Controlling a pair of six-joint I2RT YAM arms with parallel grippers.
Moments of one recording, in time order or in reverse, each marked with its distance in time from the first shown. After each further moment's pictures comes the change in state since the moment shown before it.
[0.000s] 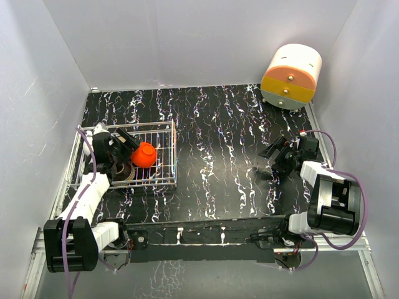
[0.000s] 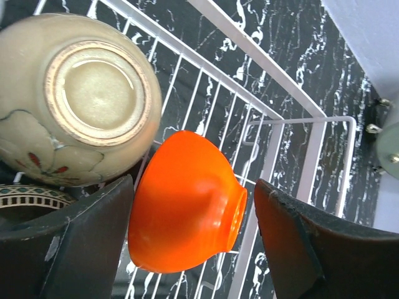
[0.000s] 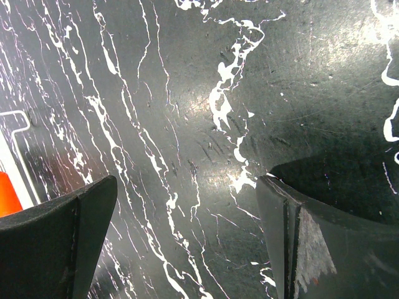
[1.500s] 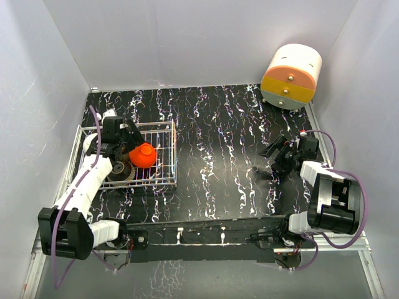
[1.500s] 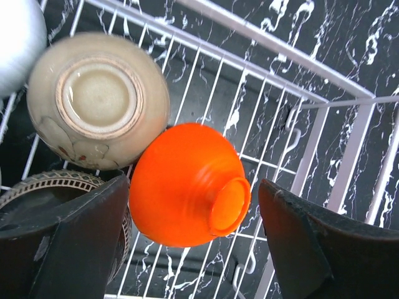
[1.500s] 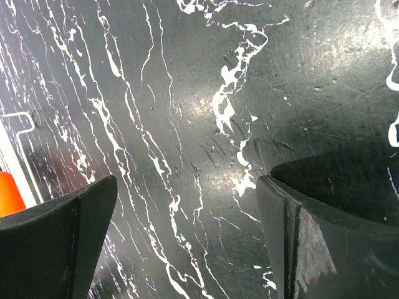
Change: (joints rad) left arm -0.160 0.114 0.295 -0.395 -0.245 0.167; right arm -0.001 0.008 -0.001 0.019 -0.007 0.011
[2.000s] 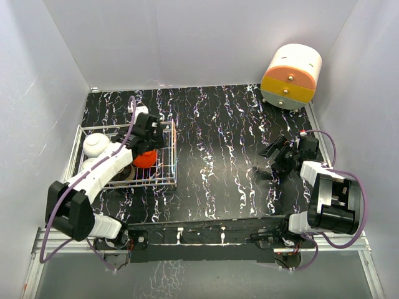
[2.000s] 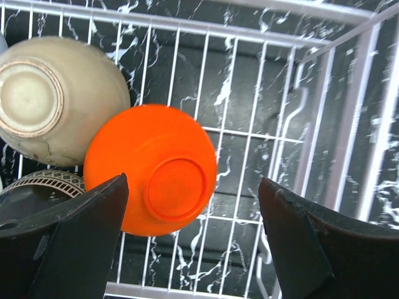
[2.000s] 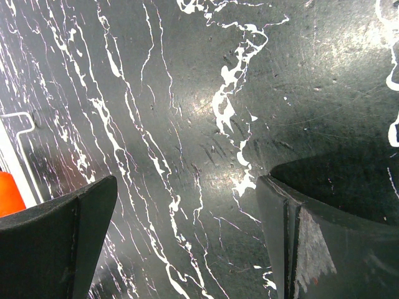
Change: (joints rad) left arm -0.293 0.156 0.183 -0.129 -0.281 0.099; right arm 0.000 0.000 0.000 0.000 0.000 0.000
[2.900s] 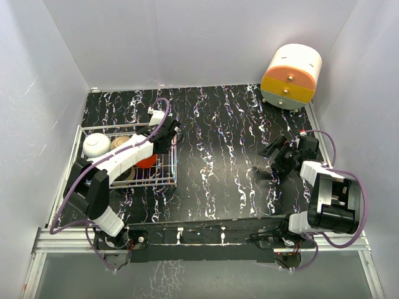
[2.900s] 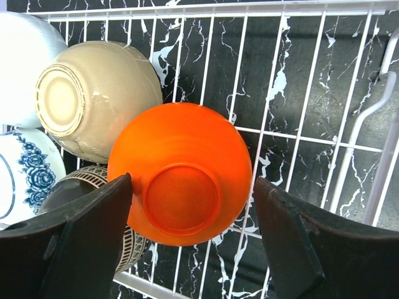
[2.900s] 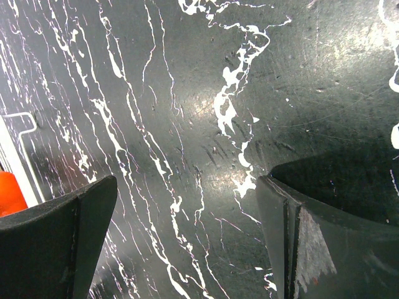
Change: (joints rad) left arm -0.159 0.249 0.109 -0.147 -0.339 0.029; right arm 0.000 0.004 0.000 0.006 -0.004 0.004
